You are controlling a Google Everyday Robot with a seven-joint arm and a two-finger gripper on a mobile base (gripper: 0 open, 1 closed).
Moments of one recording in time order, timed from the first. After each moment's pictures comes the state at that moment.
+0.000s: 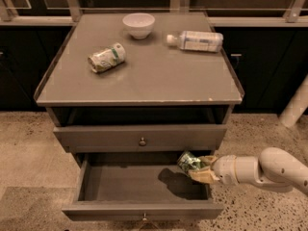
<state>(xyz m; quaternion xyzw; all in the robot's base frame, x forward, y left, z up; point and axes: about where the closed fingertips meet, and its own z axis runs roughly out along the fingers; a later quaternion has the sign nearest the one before) 0.492 -0.171 0.545 -0.38 0.79 0.32 0.36</state>
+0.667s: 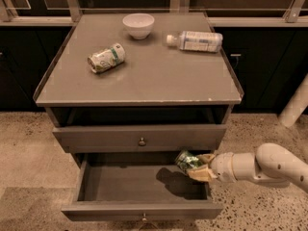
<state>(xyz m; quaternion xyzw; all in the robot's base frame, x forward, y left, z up) 0.495 -0.167 0.550 -0.39 0.79 0.32 0.35</state>
